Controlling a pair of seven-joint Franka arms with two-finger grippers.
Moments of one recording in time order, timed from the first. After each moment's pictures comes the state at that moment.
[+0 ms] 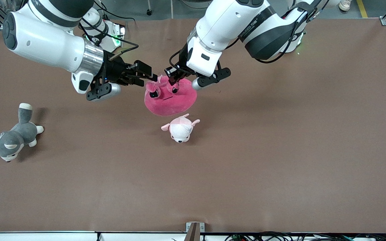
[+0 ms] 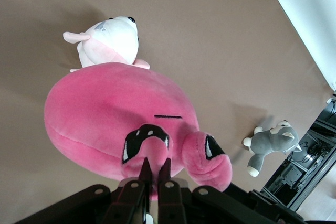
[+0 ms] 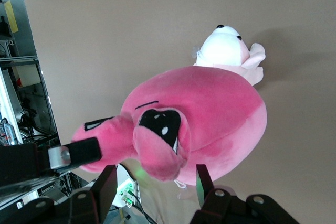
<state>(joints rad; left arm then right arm) -0.29 0.44 -0.64 -1.29 -0.08 2.08 -1.40 0.34 0.07 0.07 -1.70 0.68 1.86 0.28</state>
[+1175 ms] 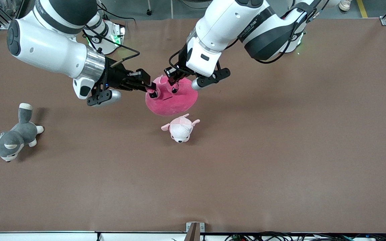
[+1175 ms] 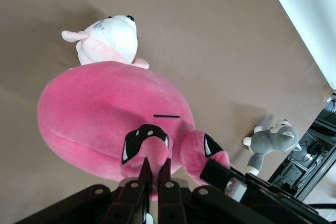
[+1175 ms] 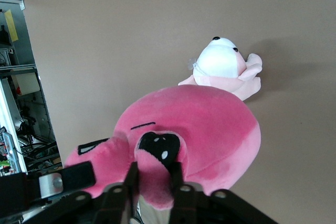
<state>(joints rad) -0.30 0.44 -0.64 -1.29 -0.08 2.08 -1.40 0.34 0.09 0.07 -1.70 0.67 1.90 0.28</state>
